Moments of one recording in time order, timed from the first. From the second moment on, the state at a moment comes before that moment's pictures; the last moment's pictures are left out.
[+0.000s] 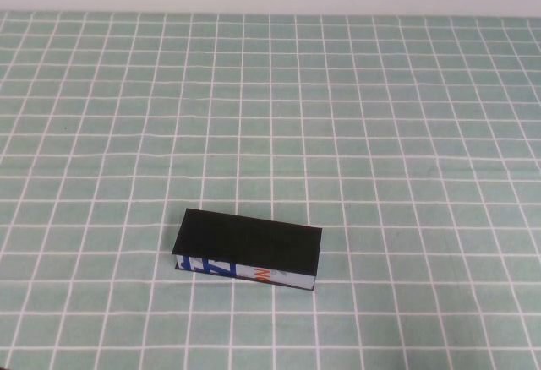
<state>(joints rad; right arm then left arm) 0.51 0.08 -0.34 -0.16 0.67 0.16 0.01 0.33 -0.54 -0.89 0.56 0.86</state>
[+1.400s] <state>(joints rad) 0.51 0.08 -0.34 -0.15 0.67 0.16 -0.10 0.00 -0.12 0.18 0.42 -0.35</state>
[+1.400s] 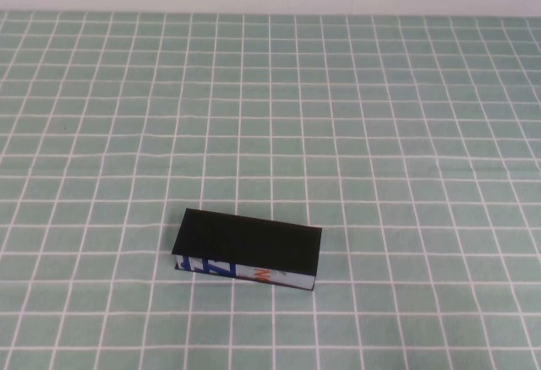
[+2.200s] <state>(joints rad) 0.51 0.08 -0.34 -0.15 0.67 0.16 -0.15 -0.01 0.02 -0.01 0.38 0.00</state>
